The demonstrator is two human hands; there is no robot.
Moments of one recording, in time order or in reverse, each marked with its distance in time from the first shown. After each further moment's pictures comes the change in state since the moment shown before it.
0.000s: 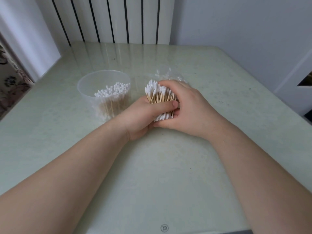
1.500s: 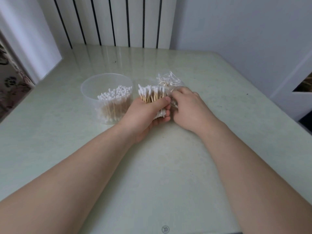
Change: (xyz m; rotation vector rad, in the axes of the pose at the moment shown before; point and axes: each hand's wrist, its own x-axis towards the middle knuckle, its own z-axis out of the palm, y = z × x) left_hand 0.007 -0.005 -0.002 -0.037 0.288 0.036; right_hand 0.018 0.030 0.017 -0.367 -0.070 0.274
